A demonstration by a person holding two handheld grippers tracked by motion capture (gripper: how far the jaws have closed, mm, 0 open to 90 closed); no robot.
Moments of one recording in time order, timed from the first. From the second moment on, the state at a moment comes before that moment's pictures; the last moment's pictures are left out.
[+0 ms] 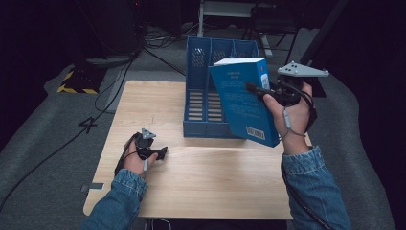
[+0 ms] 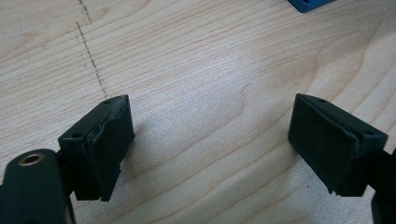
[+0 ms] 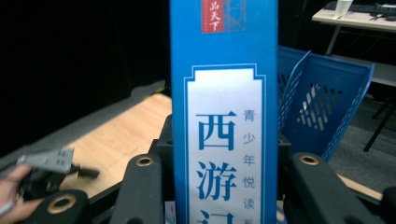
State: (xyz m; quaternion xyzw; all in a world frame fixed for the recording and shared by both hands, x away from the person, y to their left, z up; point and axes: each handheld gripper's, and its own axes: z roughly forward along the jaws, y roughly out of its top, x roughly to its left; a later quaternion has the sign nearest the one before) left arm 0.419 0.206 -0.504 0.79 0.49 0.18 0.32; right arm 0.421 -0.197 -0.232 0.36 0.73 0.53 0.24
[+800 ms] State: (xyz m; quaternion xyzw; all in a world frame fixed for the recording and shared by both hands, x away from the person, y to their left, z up) left arm 0.419 0.205 -0.504 0.79 0.49 0.18 0.32; right arm 0.501 -0.221 -0.247 0.43 0.67 0.55 0.26
